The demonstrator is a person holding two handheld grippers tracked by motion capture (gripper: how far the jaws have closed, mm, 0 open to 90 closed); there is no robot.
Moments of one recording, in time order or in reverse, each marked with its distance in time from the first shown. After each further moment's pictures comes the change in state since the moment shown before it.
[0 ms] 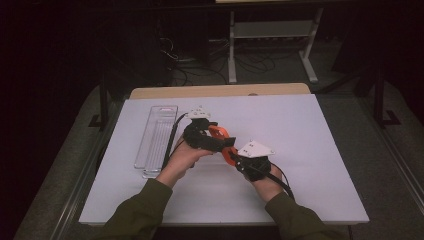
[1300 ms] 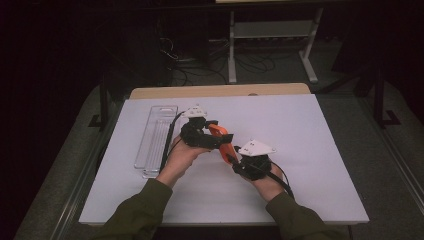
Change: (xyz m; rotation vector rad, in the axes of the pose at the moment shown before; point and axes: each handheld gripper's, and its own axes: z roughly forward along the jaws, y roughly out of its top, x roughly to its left) left arm 0.007 0.003 -0.008 -0.020 0.008 0.036; right arm -0.004 0.001 0.000 -0.001 0.024 0.021
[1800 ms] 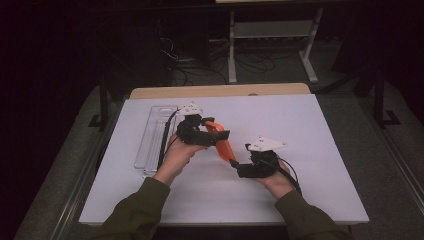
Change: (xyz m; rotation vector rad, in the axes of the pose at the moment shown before) left arm 0.004 0.003 -0.007 -0.027 0.014 -0.015; right arm -0.023 -0.006 -0.009 0.036 0.074 0.068
